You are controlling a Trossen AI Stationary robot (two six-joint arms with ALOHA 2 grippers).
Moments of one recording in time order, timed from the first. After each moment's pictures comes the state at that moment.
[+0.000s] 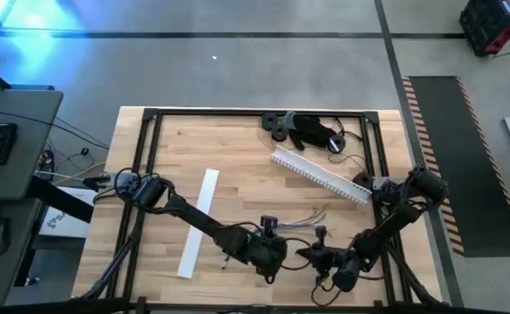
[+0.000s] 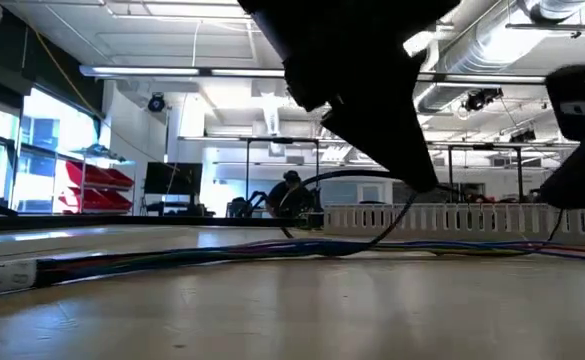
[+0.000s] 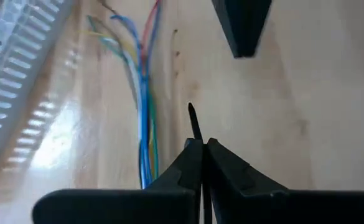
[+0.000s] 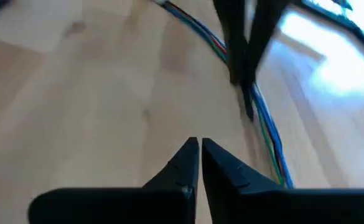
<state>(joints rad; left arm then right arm) -0.45 2.26 1.75 -0.48 -0.48 -0.10 0.89 1.82 0.70 0.34 0.83 0.19</state>
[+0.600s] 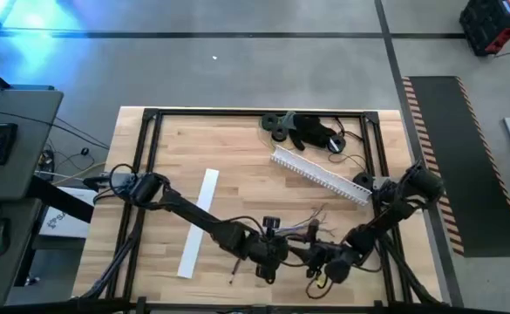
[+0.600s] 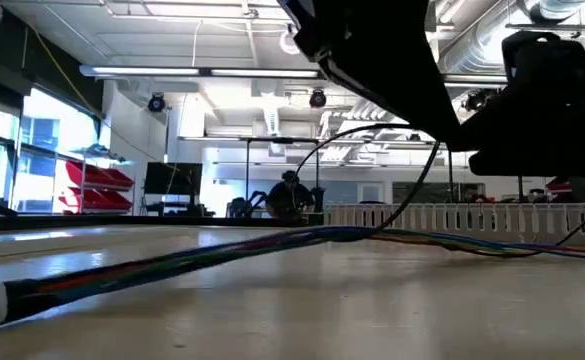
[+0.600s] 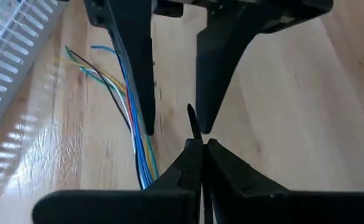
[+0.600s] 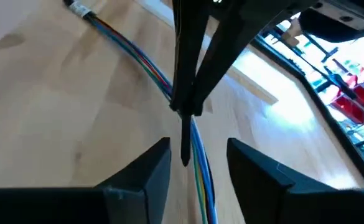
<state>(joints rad) -0.44 2.20 1.75 -0.46 -0.40 -0.09 0.80 1.83 0.70 0.44 0.91 -0.02</state>
